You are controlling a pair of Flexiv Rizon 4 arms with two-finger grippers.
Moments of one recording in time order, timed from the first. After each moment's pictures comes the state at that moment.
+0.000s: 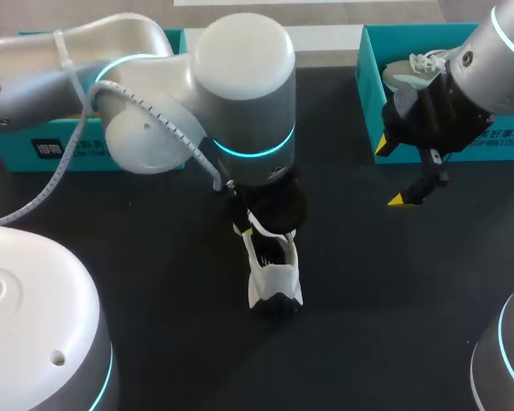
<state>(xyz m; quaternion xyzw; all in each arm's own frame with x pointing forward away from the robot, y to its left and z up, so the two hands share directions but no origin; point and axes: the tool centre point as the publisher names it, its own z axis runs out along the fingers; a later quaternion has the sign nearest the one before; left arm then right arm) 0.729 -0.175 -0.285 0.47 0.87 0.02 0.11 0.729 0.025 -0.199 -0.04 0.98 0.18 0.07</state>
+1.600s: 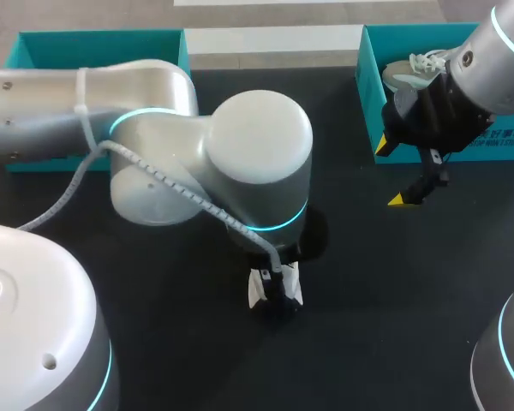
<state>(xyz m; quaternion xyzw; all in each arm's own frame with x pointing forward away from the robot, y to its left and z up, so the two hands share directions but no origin) 0.636 -0.180 -0.325 -0.11 0.99 -0.03 0.08 0.729 0.025 -0.199 -0.04 0.98 0.18 0.07</state>
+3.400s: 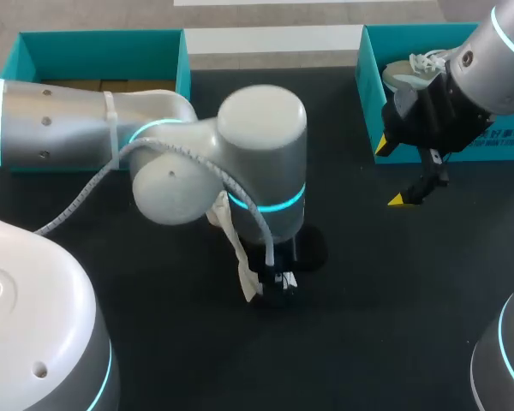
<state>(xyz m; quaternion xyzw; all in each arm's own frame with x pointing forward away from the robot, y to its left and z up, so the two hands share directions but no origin) 0.635 -0.181 -0.375 0.01 1.00 -0.02 -0.03 0.729 0.025 -0.199 -0.04 0.98 0.18 0.07</state>
